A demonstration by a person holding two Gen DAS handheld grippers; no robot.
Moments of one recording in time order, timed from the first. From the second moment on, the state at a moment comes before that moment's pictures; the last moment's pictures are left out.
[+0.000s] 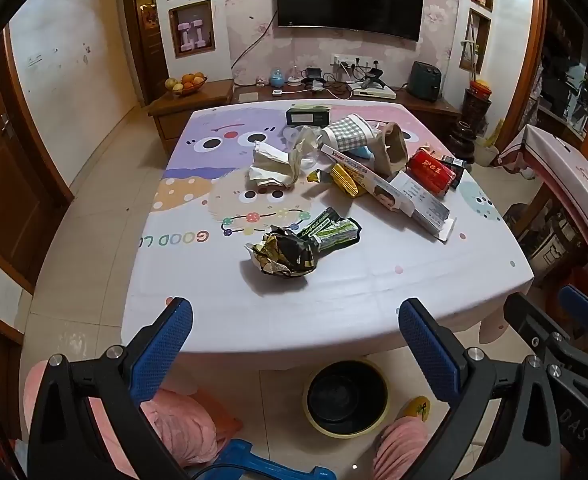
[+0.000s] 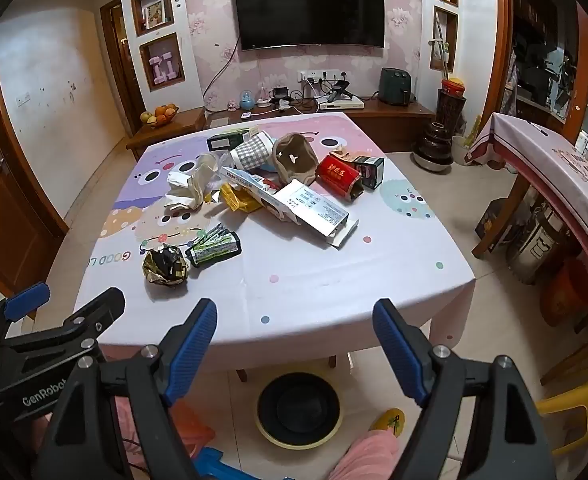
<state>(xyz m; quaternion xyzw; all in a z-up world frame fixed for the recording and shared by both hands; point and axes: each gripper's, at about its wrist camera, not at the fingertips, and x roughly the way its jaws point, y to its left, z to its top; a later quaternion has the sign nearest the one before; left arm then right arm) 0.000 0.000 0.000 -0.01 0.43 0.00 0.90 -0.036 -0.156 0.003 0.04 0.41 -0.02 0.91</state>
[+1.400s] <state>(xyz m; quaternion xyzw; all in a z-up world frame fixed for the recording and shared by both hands) 0.000 0.000 0.000 0.00 0.43 0.00 0.90 -0.028 -0.158 0.006 0.03 0.41 -0.03 0.91</state>
